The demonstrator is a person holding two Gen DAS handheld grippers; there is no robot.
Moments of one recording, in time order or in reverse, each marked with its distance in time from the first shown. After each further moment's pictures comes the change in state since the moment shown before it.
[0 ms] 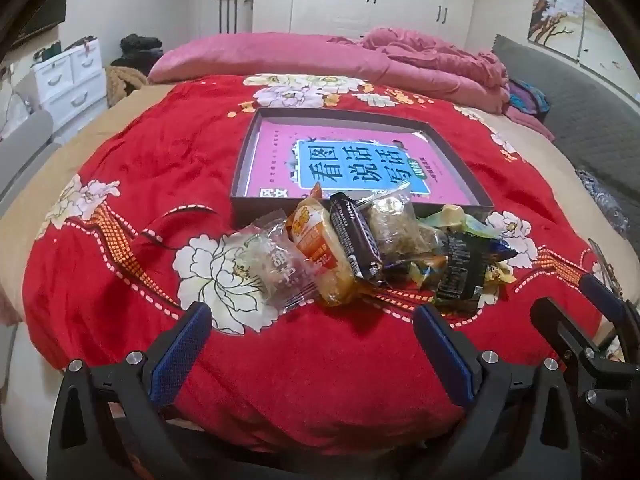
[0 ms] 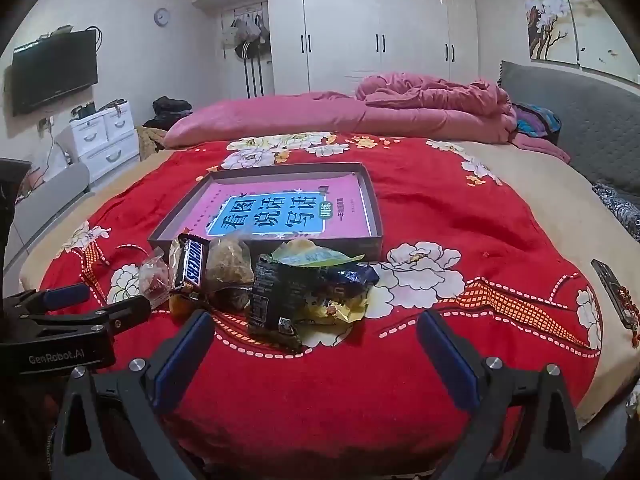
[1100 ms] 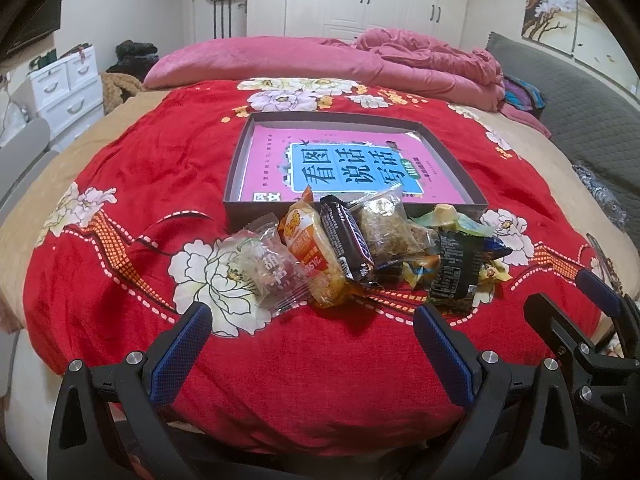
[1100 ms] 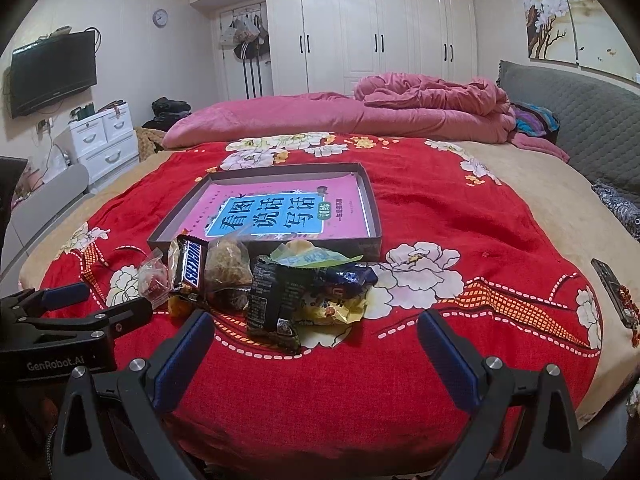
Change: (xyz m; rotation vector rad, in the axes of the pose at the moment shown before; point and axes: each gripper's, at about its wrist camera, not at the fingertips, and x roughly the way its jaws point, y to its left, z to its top) left arm -0.001 -0.006 -0.001 0.021 -0.011 -0.001; right arm 0.000 0.000 0.000 0.005 -0.001 -0.006
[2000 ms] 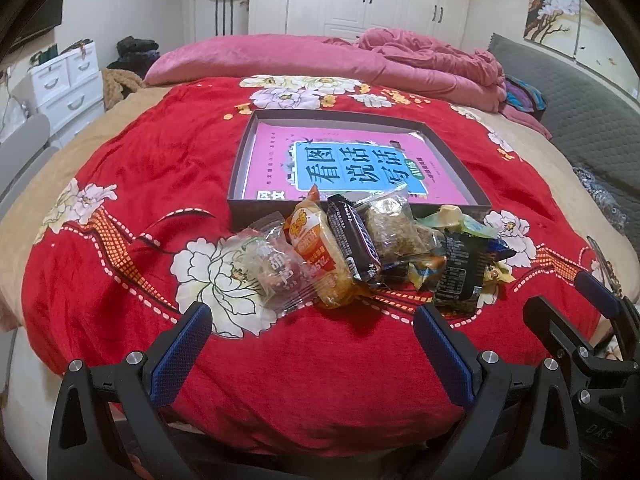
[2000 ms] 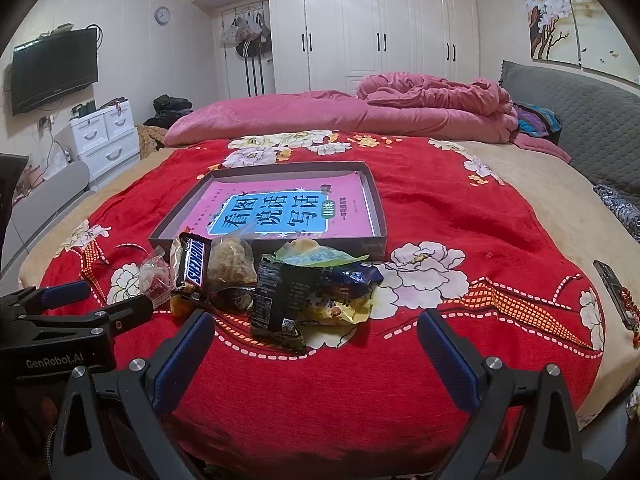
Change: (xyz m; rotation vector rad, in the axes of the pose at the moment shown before) left arm 0.001 0.006 0.002 -0.013 0.009 -0.004; right arm 0.001 0.006 0.001 -0.009 0.005 0.002
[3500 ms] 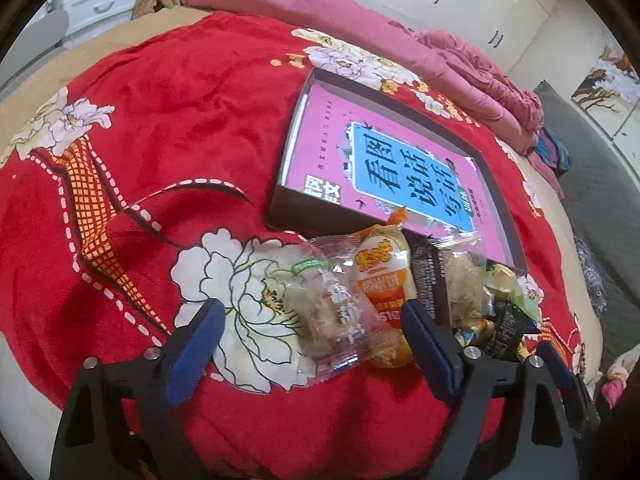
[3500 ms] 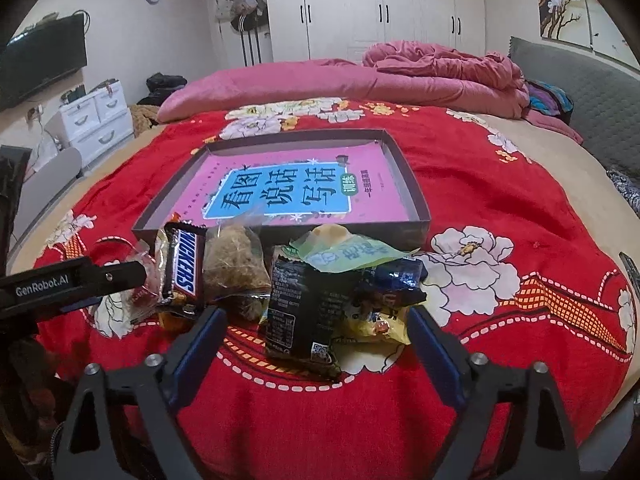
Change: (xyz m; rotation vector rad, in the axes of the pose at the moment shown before) left arm 0.070 0.066 0.030 -0.305 0.137 -0.098; right arm 0.065 0.019 0.010 0.012 0.117 0.001
